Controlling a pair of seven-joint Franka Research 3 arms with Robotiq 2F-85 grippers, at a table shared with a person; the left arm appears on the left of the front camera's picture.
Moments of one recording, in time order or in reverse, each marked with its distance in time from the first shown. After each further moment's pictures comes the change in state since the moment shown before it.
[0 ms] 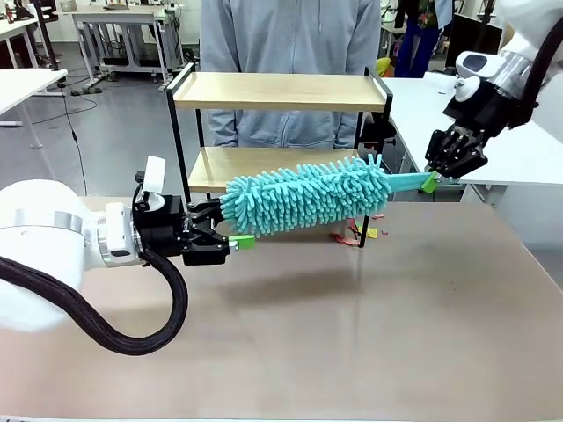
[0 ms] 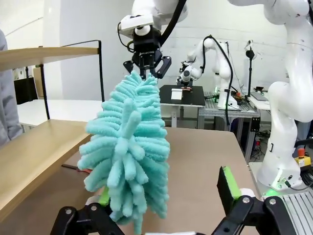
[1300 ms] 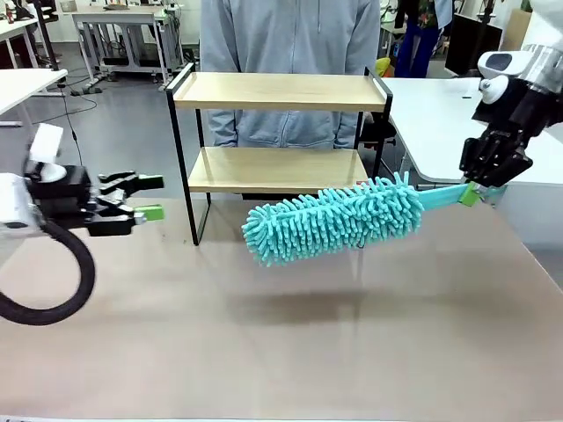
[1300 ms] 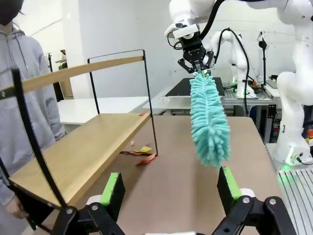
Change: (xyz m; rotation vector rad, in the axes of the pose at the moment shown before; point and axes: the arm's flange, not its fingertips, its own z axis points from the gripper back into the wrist) left arm 0.037 0.045 0.132 0.087 0.044 -0.089; right arm -0.004 0.052 0.018 0.067 0.134 -0.087
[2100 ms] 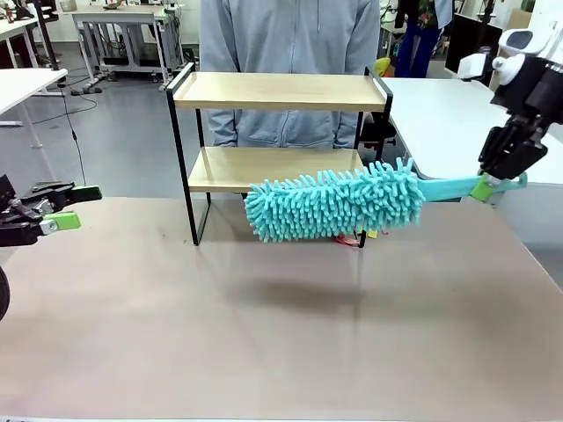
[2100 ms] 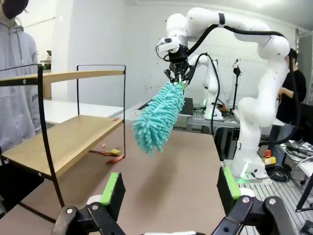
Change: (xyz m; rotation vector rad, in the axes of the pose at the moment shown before) left arm 0.007 -0.020 0.104 -0.125 -0.096 0.166; right arm 0.020 0.065 0.020 -0.060 0.012 -0.286
